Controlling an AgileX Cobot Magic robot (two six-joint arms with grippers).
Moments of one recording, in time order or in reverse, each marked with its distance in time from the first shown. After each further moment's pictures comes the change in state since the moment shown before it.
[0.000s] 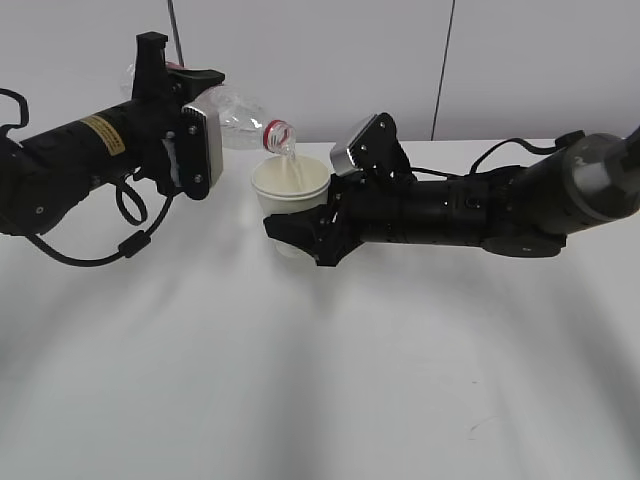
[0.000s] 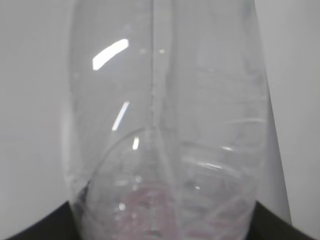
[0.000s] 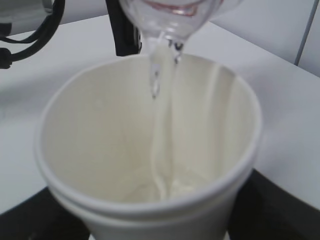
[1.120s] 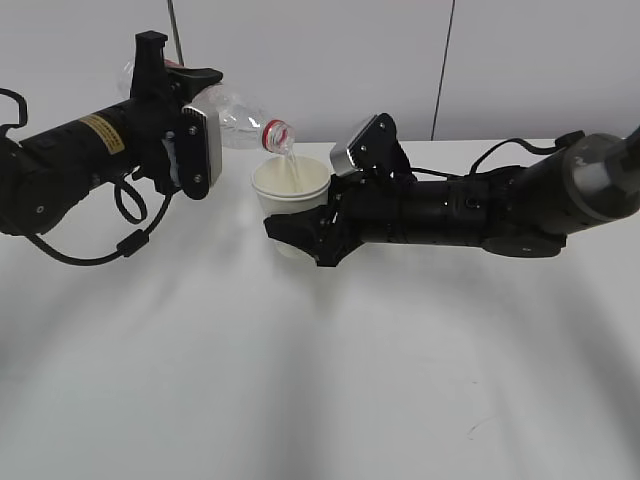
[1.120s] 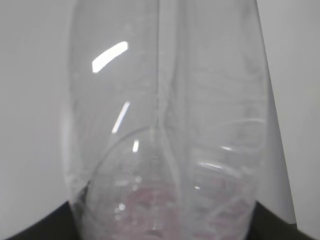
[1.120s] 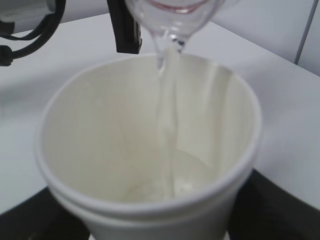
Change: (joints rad) left arm 0.000 0.000 0.000 -0.015 0.000 0.027; right arm 0.000 0.000 0.000 0.000 0.002 0.002
